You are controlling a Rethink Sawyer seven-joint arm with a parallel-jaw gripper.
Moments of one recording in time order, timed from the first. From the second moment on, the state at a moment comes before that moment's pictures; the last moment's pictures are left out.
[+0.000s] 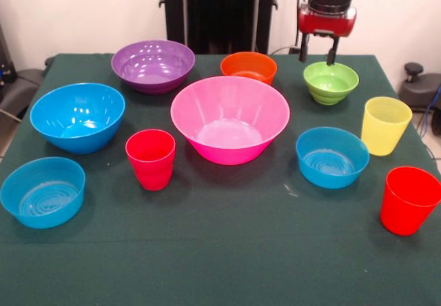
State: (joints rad) arm 0.05 -0.61 0.02 2.20 0.06 -0.03 2.00
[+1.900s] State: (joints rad) arm 0.07 -0.61 0.01 2.13 0.06 -0.10 2.00
